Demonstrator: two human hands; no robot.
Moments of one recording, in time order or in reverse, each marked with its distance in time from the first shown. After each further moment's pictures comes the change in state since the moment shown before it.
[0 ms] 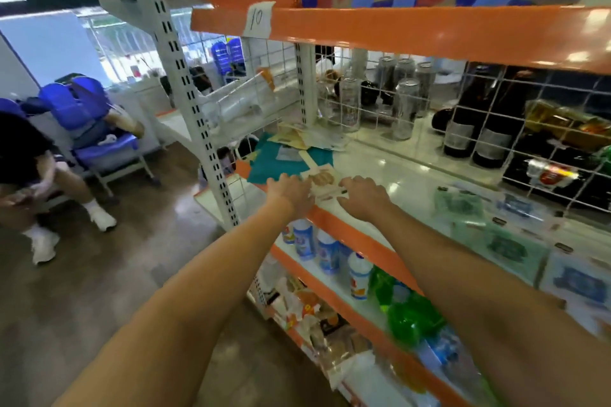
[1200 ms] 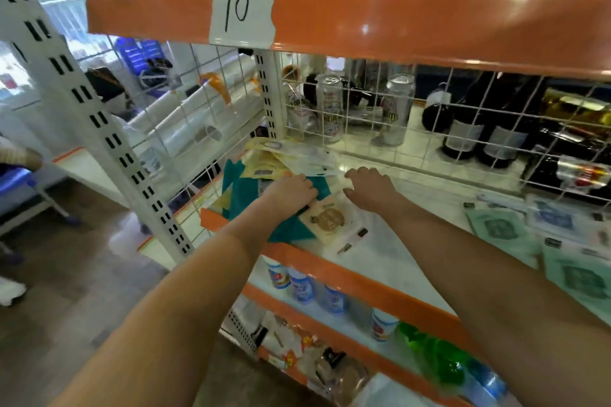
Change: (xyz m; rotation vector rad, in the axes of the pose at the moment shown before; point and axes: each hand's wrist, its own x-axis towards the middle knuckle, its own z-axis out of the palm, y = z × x) left_hand 0.200 -0.055 0.021 0.385 0.175 0.712; right_hand 0.156 0.016 0.005 -0.020 0.022 0.278
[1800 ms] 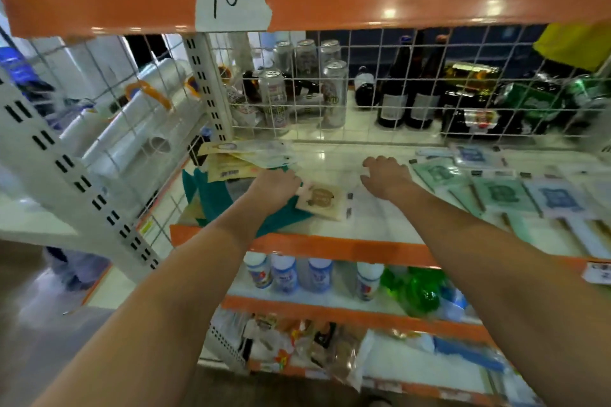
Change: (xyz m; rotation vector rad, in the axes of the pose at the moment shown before) left_hand -0.007 0.008 -0.004 0.040 0.123 0.098; right_hand -0.084 0.024 -0.005 -0.006 0.049 0.460
